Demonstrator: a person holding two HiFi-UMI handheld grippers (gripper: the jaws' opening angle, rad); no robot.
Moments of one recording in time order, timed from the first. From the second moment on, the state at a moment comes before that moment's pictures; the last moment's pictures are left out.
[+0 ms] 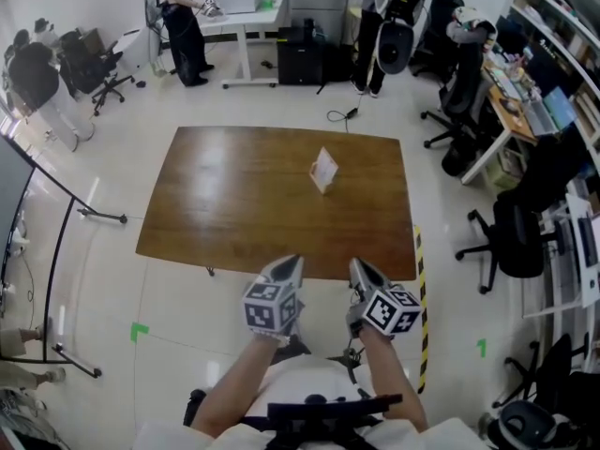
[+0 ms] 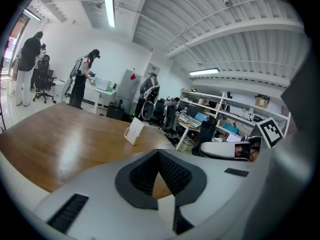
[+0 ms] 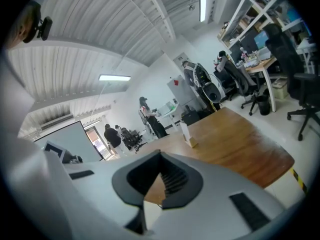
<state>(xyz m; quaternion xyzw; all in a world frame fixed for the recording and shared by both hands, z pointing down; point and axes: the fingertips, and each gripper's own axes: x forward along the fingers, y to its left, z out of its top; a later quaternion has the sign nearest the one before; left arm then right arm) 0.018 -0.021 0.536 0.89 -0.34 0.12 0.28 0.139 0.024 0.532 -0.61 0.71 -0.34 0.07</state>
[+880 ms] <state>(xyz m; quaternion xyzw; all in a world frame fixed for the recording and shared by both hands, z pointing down) 0.046 -0.110 0.547 0.89 -0.34 0.13 0.29 0.163 -0.076 0.537 -0.59 0.72 -0.35 0.09</state>
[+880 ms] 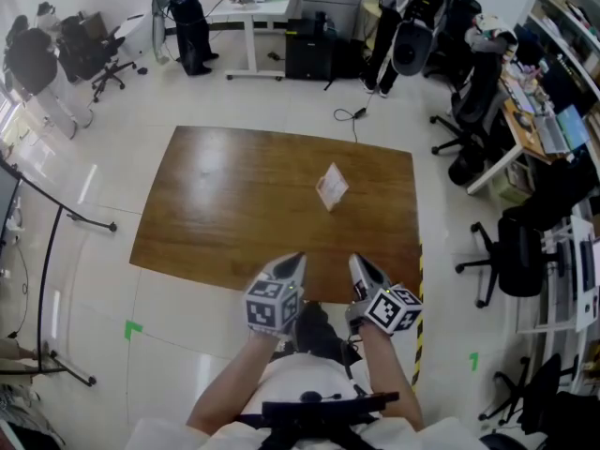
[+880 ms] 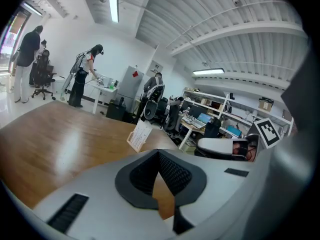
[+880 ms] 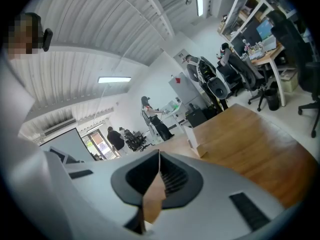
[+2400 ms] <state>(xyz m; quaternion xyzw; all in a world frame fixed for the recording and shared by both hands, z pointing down) 0.115 -0.242 0.581 0.86 -0.36 0.16 0.32 0.231 -0.296 0.630 -0.56 0.76 -0.30 -0.11</state>
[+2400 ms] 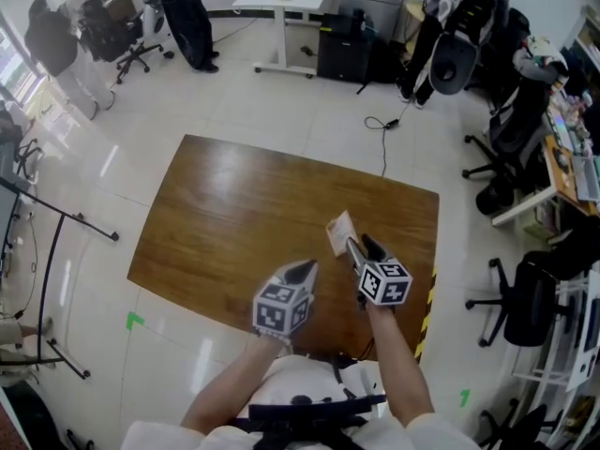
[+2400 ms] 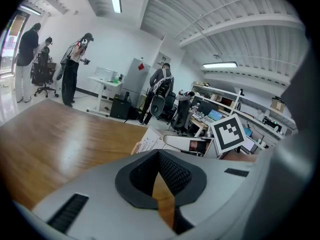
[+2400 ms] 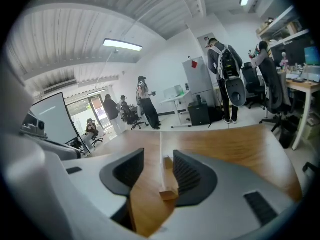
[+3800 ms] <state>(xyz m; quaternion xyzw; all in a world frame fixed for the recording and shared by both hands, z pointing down) 0.109 -0.255 0.621 0.84 -0.37 0.19 0.36 0.208 -0.339 0.693 -0.56 0.75 -0.31 -0.16</state>
